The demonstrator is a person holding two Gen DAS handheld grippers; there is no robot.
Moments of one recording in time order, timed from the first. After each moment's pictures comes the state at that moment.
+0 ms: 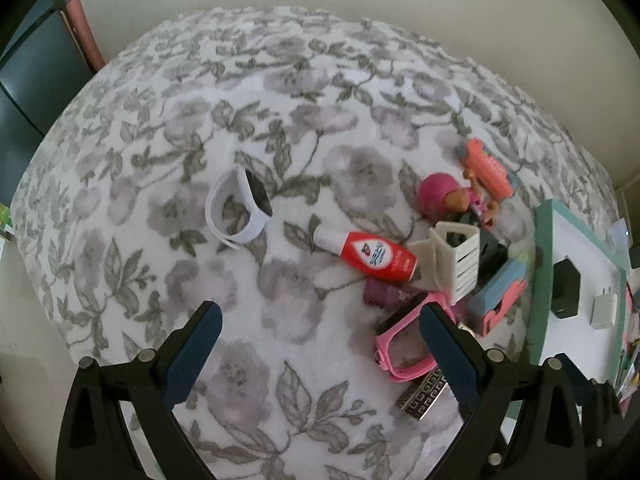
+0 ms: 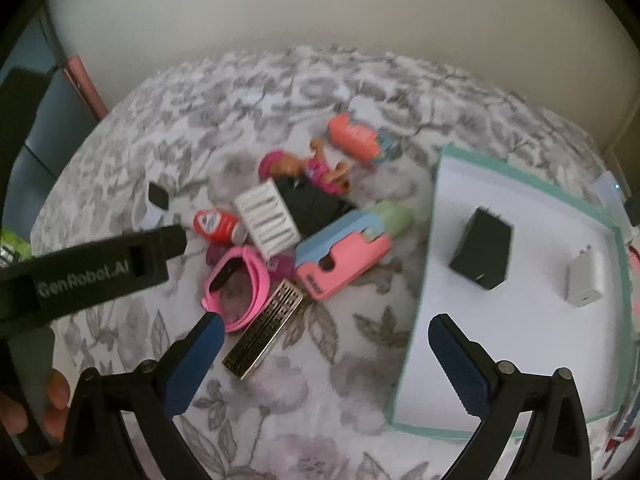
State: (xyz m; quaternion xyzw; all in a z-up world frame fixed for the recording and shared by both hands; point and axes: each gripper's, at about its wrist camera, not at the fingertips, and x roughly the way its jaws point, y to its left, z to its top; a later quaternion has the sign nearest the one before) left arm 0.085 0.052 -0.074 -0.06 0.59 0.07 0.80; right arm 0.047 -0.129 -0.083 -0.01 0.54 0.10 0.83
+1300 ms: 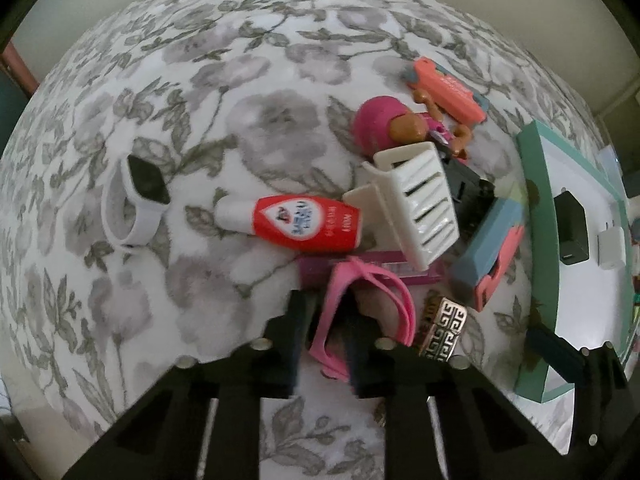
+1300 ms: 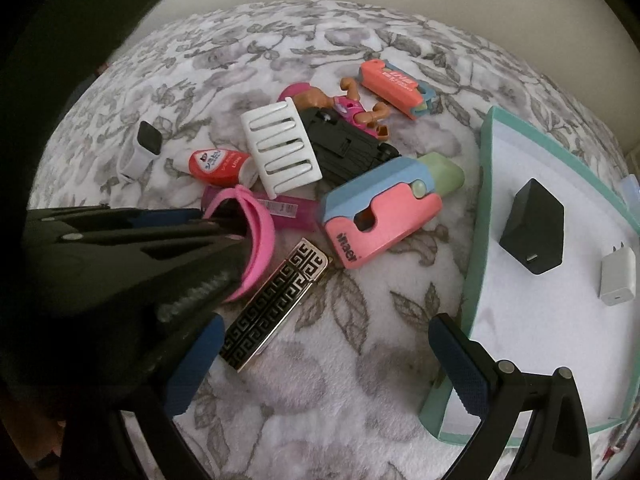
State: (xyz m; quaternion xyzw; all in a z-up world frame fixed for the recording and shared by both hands) left arm 0.114 0.002 -0.130 -0.01 0.63 -0.02 0.77; right arm 0.054 -0.104 -0.117 -0.05 0.57 0.12 0.81
